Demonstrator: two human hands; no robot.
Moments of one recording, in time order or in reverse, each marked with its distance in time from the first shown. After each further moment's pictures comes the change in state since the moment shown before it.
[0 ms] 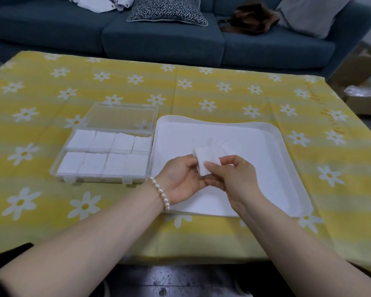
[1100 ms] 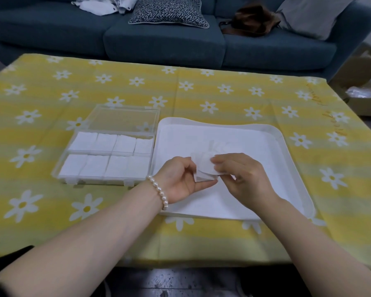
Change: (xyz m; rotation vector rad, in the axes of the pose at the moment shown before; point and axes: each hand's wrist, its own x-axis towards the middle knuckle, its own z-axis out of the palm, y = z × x) left_hand -0.001 0.007 -0.009 0.031 0.105 -0.043; right_hand 0.037 0.012 -0.038 -0.988 -0.161 -1.460
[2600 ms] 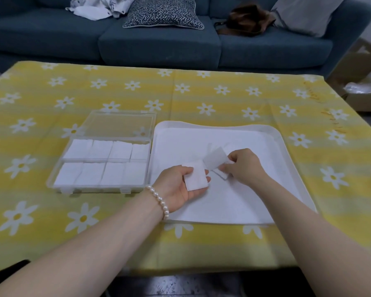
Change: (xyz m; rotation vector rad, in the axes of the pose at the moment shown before) left_hand 0.007 -0.006 0.000 0.027 0.197 0.033; right_hand 0.024 0.041 0.013 0.085 -0.488 1.115
